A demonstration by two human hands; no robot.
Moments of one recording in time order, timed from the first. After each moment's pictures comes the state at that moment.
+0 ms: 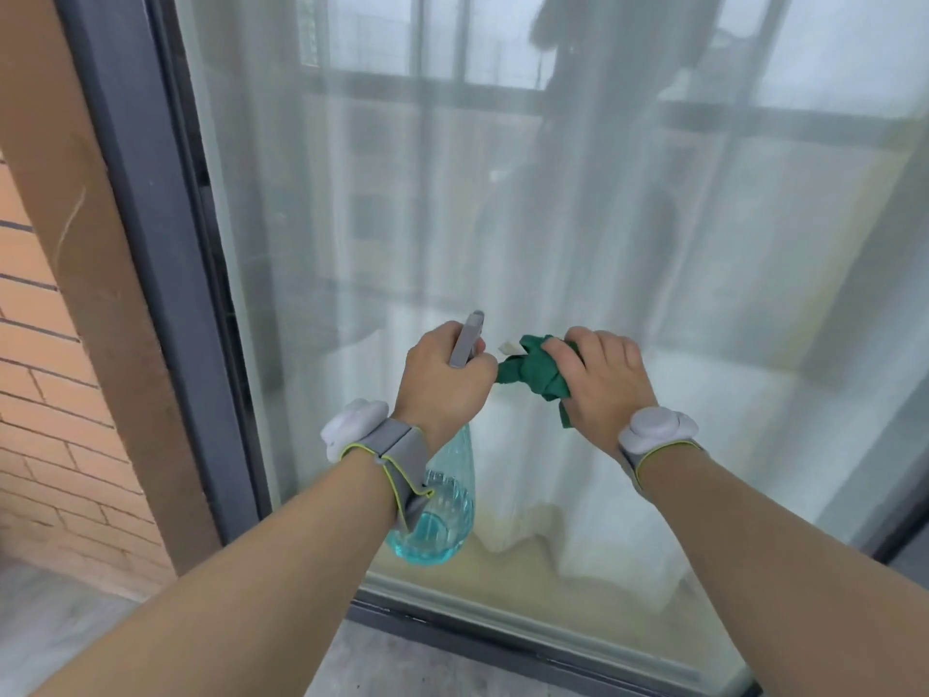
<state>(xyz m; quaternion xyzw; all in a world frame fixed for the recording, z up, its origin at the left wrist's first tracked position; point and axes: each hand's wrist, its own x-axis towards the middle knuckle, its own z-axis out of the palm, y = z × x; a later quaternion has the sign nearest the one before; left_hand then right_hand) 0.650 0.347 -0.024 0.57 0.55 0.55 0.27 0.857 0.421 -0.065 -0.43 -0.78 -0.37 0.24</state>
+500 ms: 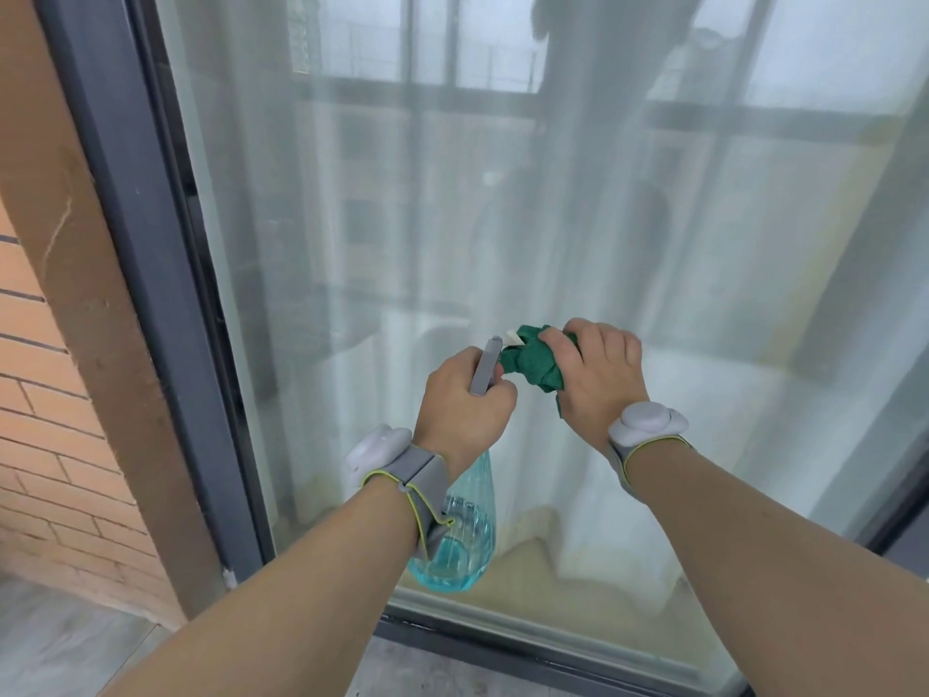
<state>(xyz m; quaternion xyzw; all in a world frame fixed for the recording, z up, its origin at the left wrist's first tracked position) 0.678 0.341 -0.039 0.60 0.53 0.52 0.30 0.860 0.422 -0.063 -0.46 -0.76 -0.36 0.30</state>
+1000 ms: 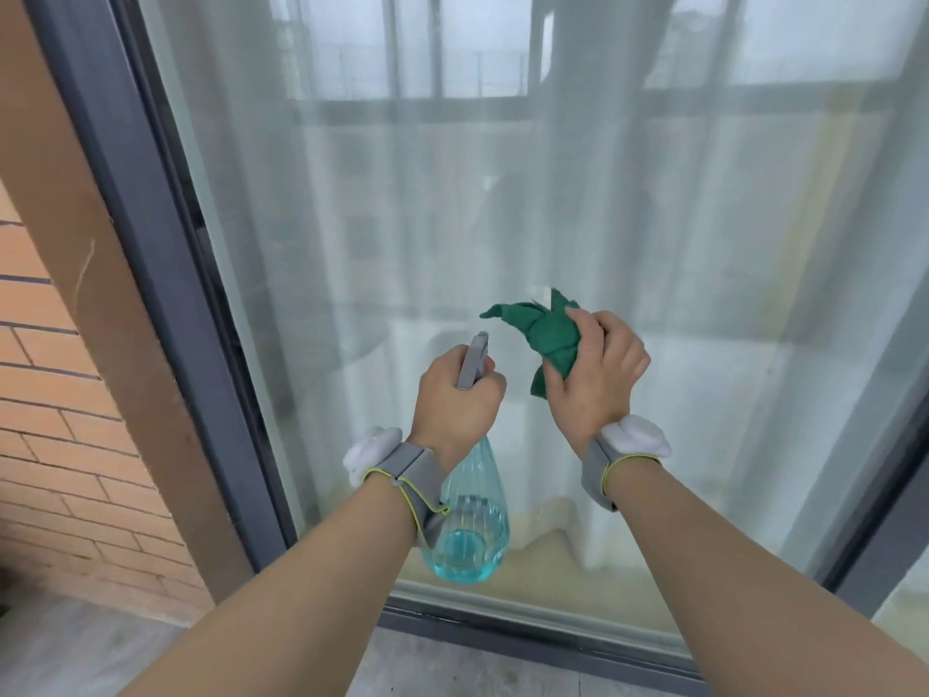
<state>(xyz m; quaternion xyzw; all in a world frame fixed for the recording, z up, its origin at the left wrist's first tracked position) 0.678 0.327 -0.037 0.57 0.52 0.54 0.32 0.833 0.391 -0.076 -0.51 -0.63 -0.22 0.55</state>
